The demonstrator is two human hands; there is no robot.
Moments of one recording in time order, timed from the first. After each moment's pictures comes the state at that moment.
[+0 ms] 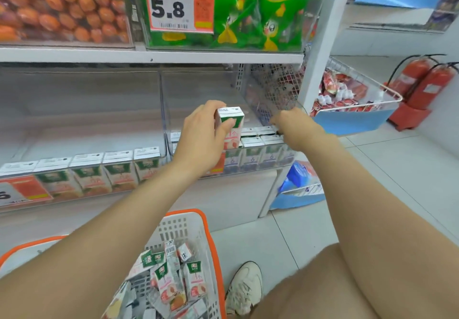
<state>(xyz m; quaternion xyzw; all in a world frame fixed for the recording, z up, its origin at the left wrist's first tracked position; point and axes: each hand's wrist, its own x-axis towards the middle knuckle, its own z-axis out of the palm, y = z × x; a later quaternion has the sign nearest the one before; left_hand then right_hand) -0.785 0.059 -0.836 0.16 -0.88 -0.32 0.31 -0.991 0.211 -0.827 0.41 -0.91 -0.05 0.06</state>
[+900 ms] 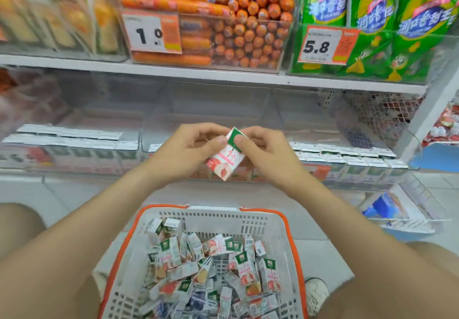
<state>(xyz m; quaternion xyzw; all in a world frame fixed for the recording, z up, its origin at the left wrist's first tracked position) -0.542 -0.062 -0.795 0.16 -0.80 -0.53 0.23 -0.701 0.069 -0.801 0.47 -0.69 0.51 -0.21</state>
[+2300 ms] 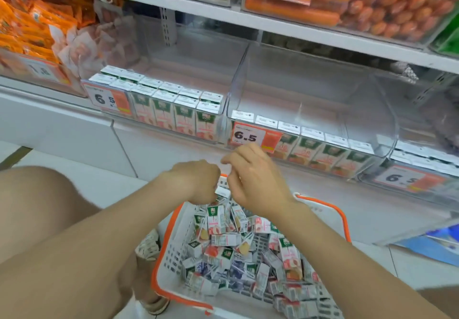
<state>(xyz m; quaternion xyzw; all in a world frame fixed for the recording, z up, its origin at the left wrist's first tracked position) -0.425 -0.123 -0.899 0.36 -0.90 -0.12 -0.23 -0.570 -0.025 -0.917 0.74 -0.63 0.23 0.07</state>
